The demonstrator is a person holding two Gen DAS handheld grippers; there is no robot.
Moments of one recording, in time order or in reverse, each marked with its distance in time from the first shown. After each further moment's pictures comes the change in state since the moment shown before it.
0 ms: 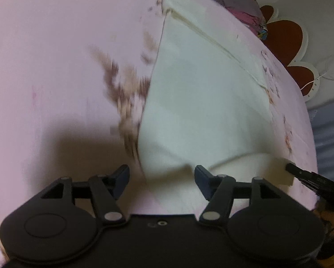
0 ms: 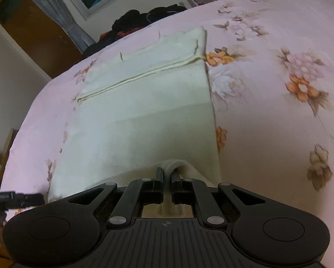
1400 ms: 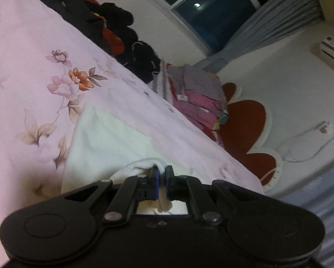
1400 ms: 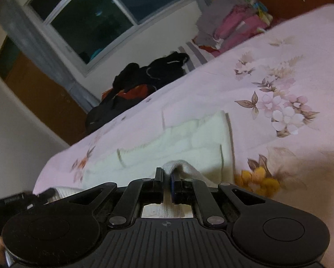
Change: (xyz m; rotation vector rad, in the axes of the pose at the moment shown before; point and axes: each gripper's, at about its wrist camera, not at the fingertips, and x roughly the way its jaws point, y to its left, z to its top) left arm 0.076 -0.072 0.253 -0.038 -0.411 -0.245; right arm 0.117 -0.027 0.221 0.156 -0.228 0.111
